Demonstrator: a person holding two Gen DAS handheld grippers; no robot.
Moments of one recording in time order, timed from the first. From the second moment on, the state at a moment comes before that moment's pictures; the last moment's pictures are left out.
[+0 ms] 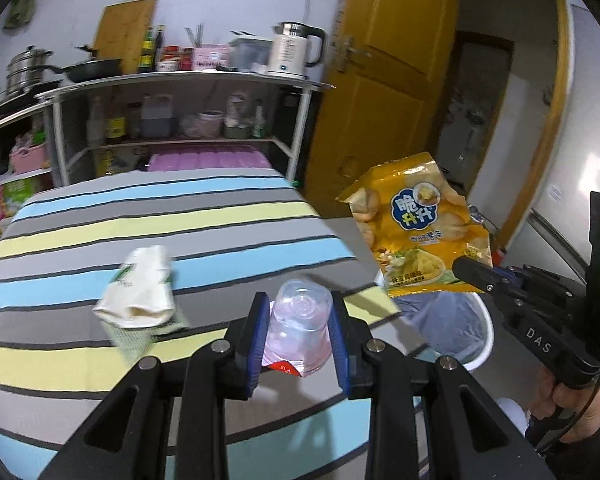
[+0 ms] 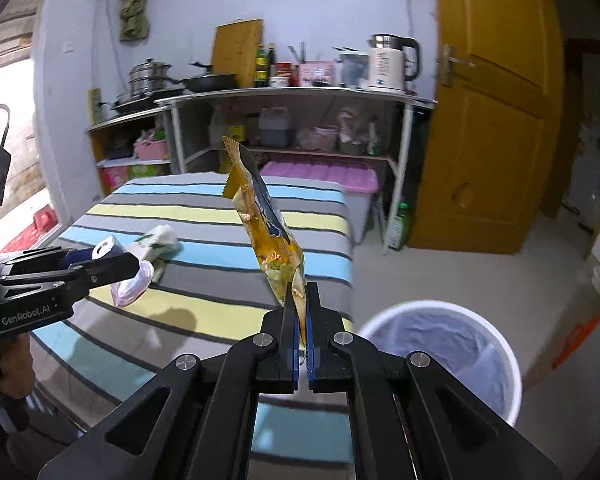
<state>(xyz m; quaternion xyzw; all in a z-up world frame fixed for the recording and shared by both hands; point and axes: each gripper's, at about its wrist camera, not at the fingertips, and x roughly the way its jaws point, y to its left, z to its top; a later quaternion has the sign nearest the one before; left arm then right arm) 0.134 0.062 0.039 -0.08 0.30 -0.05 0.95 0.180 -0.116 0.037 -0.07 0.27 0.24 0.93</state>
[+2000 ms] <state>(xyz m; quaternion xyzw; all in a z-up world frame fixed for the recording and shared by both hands) 0.231 -0.106 -0.006 -0.05 0.37 -0.21 0.91 0.203 -0.263 -0.022 -0.01 0.36 0.11 0.93</state>
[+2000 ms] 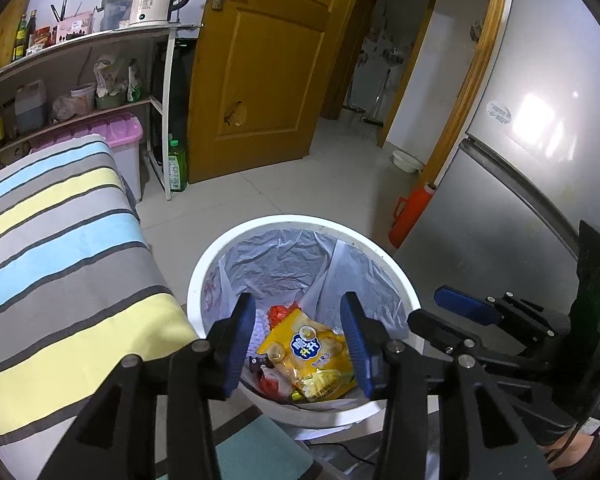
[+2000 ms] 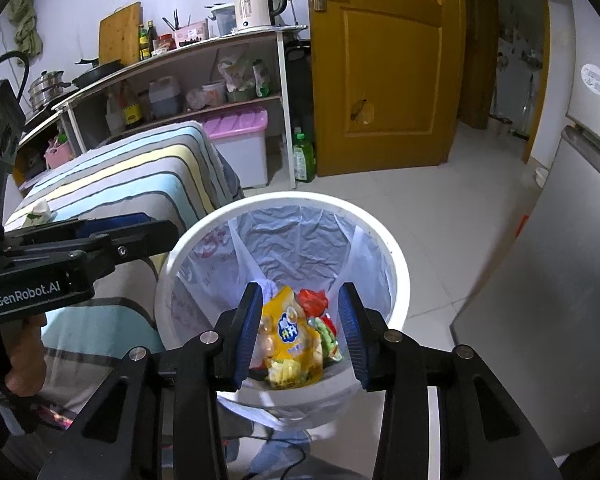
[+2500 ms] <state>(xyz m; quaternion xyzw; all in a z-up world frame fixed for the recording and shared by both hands) 0.180 -0.052 0.015 -0.07 0.33 -0.16 0.93 0.169 -0.235 0.007 -0.01 0.32 0.14 0.94</state>
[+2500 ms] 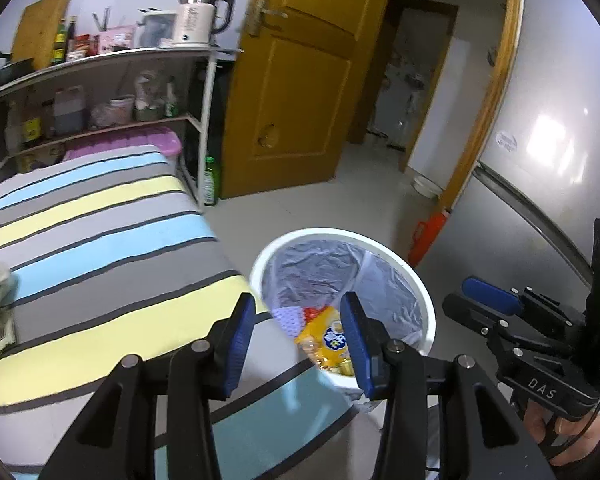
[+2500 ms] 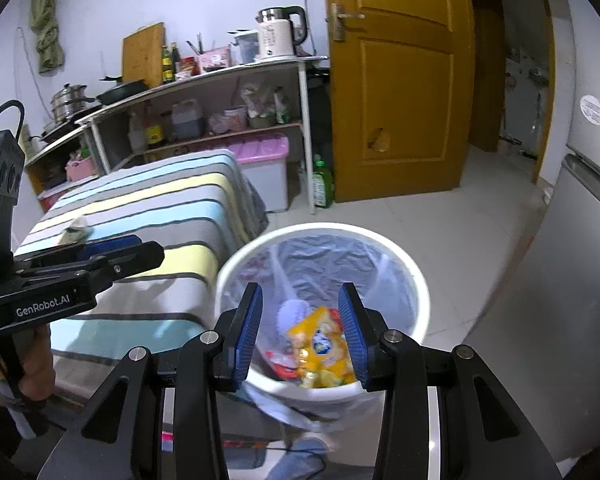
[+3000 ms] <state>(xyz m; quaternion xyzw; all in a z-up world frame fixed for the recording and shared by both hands) 0.125 0.012 0.030 -0.08 0.30 -0.09 0.95 0.143 -0.166 0.025 -0.03 0.29 0.22 0.93</state>
